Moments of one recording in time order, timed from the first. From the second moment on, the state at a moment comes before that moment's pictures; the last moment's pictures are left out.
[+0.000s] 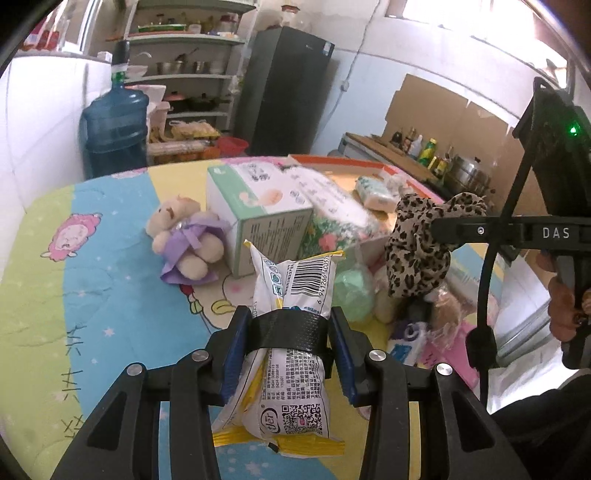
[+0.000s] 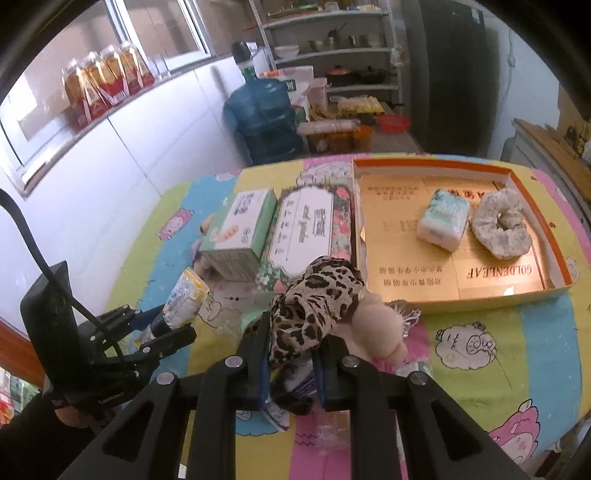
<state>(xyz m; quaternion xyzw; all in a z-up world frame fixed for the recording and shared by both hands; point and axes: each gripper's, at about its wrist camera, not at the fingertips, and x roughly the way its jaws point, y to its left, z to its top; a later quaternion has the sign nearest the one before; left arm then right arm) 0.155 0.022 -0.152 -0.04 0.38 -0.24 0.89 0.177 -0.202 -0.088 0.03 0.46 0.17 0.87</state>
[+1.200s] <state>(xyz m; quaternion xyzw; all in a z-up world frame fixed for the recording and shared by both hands) 0.197 -0.122 -0.058 -0.04 0.35 -0.24 0.91 0.170 -0.362 -0.021 0.15 0.34 0.12 0.92</state>
